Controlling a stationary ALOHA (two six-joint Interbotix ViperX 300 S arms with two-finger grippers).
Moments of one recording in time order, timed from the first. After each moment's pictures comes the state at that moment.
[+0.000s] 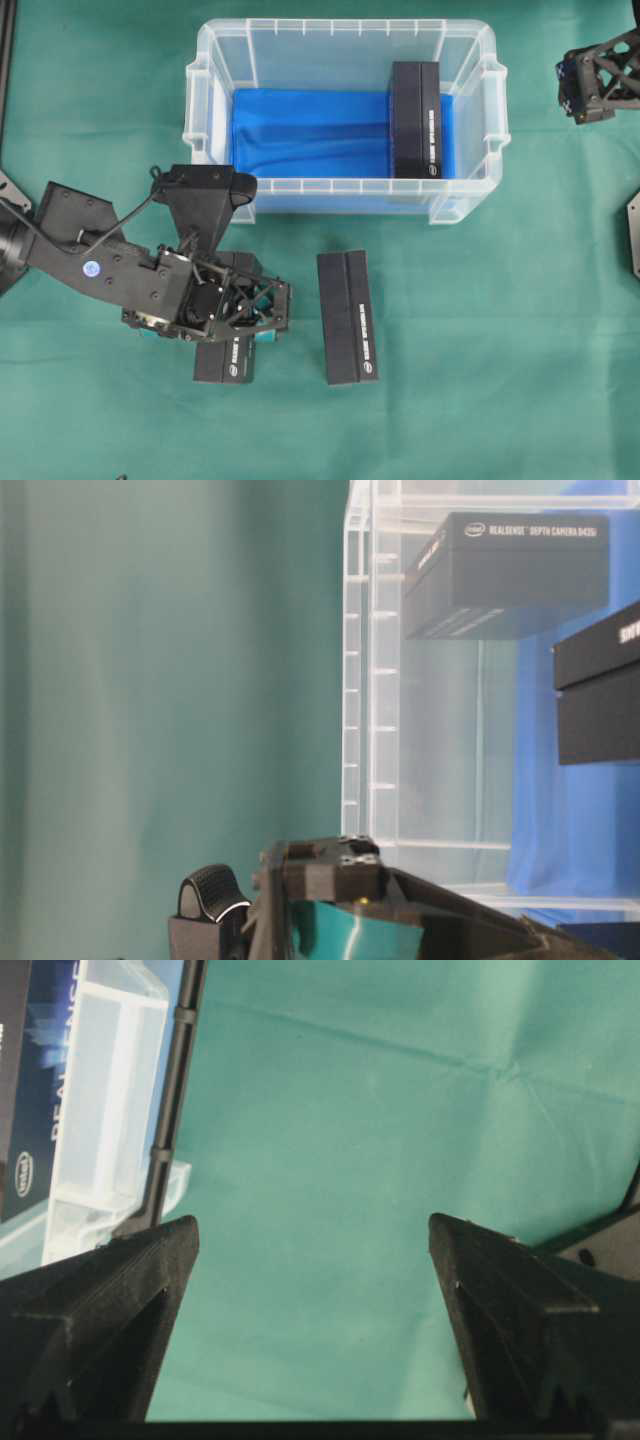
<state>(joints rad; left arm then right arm) -0.27 0.06 0.30 0.06 1.07 -1.83 -0.29 -0.57 0.53 -0.20 1.32 1.24</state>
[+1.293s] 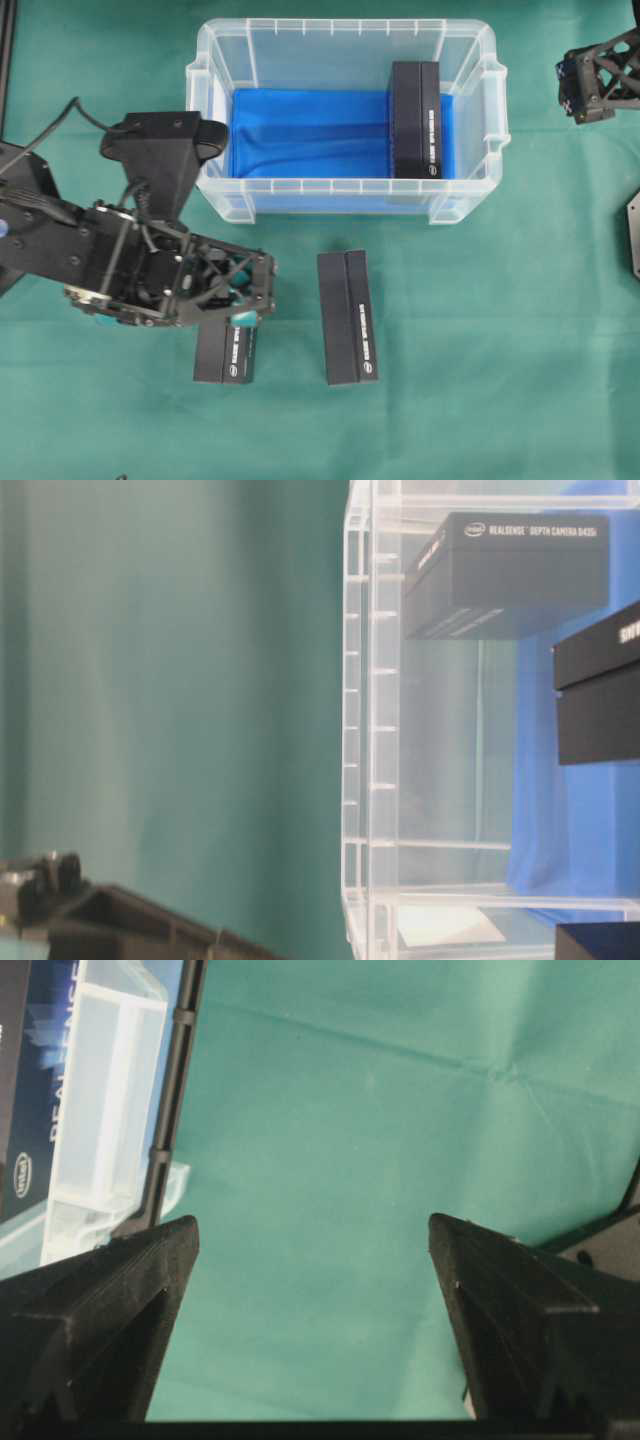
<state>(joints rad) -0.26 -0.07 0.10 0.07 1.37 -1.83 -0.29 -0.57 0.54 -0.21 1.32 1.24</state>
